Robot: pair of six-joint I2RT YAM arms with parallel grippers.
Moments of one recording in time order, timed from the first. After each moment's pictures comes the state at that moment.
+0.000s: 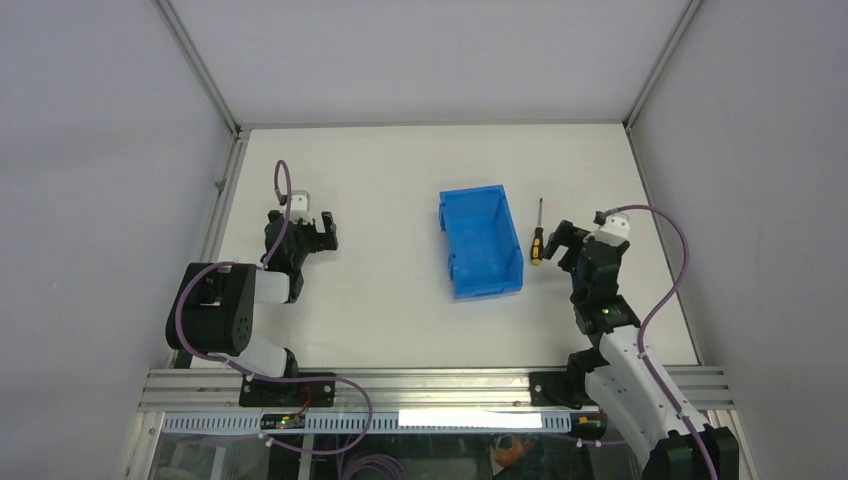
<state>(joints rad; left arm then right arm) -0.04 1.54 0.36 0.84 -0.03 -0.04 0.20 0.68 0.31 0.03 0.36 0.31</state>
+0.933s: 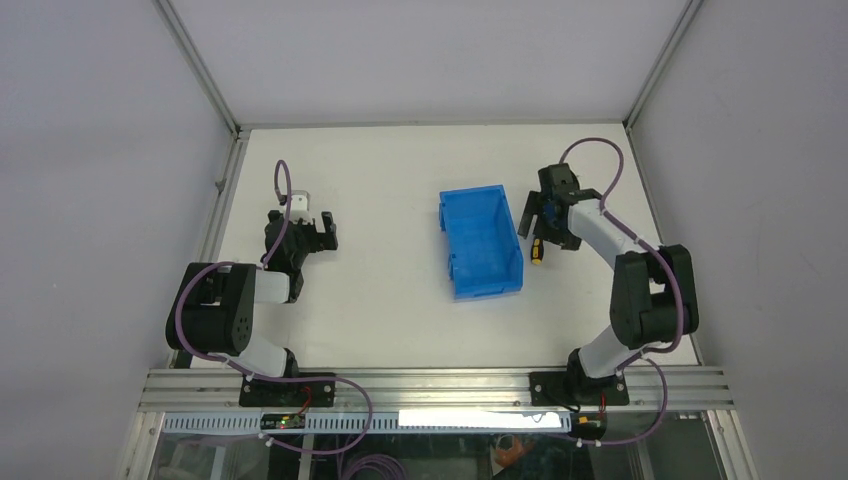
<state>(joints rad) -0.04 1.54 0.36 0.84 -0.03 -0.04 0.20 1.55 1.04 -0.62 0.23 0.45</state>
